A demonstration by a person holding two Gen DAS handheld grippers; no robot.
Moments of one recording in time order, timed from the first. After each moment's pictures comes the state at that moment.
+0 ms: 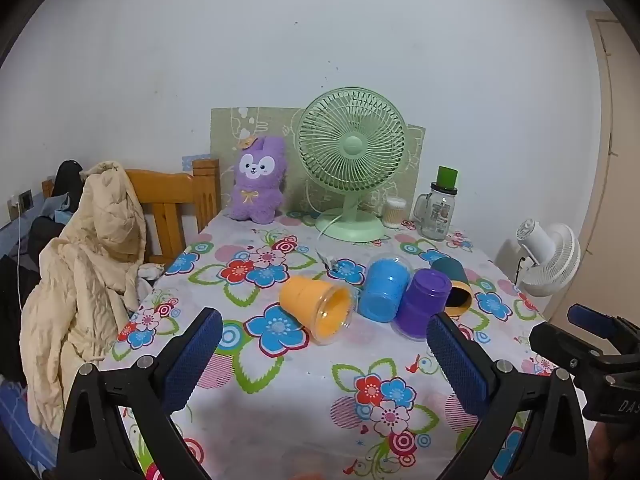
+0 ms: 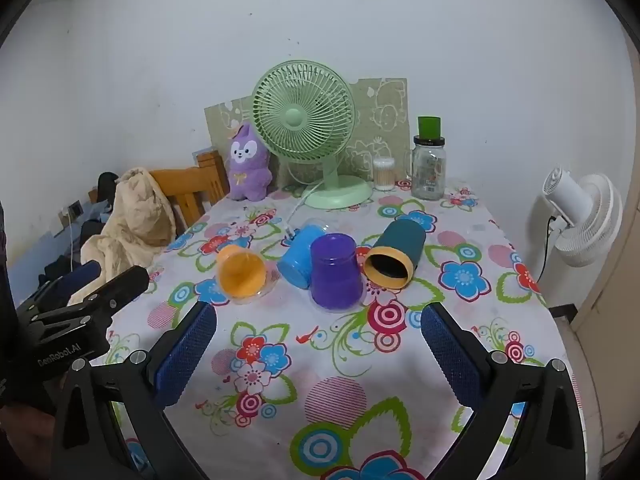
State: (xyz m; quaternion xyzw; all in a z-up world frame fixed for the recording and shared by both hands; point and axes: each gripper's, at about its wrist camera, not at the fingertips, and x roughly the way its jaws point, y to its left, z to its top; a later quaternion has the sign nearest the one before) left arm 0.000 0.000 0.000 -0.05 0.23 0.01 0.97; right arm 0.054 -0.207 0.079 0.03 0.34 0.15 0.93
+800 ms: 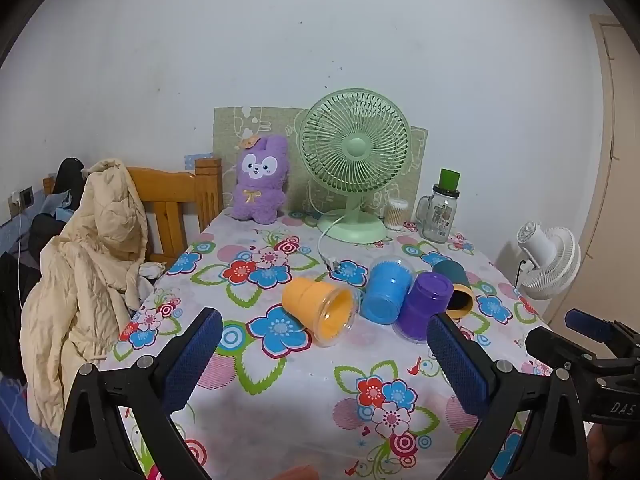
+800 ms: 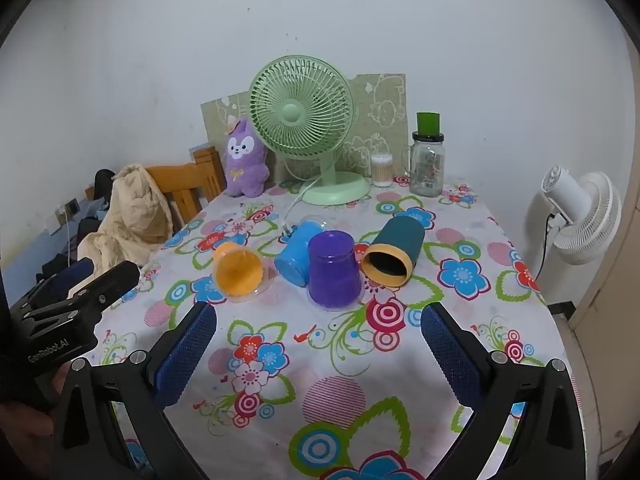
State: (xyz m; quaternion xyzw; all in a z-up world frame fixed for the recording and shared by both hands) left arm -0.001 0.001 -0.003 -0.06 0.23 0.01 0.97; right arm 0.057 -0.205 0.075 0.03 0.35 0.15 0.92
